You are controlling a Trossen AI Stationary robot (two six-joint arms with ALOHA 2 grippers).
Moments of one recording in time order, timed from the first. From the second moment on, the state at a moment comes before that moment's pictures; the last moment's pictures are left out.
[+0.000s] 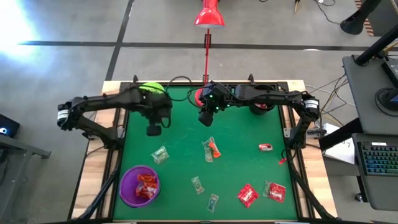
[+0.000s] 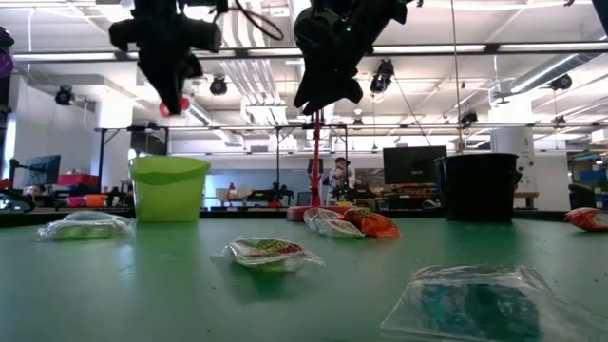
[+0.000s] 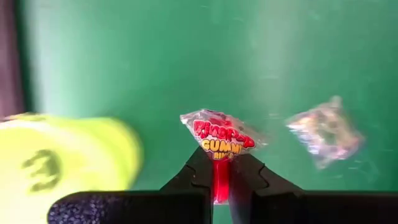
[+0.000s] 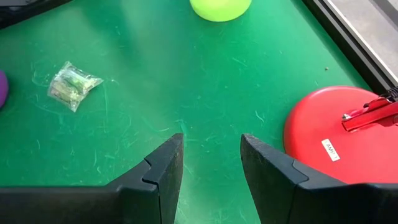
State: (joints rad) left arm 0.22 1.36 1.26 -1.23 -0.12 0.19; right arm -0.24 1.79 1.58 -0.63 -0.03 0.18
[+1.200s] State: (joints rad) left arm 0.75 1.37 1.36 -1.26 -0.24 0.38; right arm -0.24 1.79 1.58 -0.73 -0.03 0.16
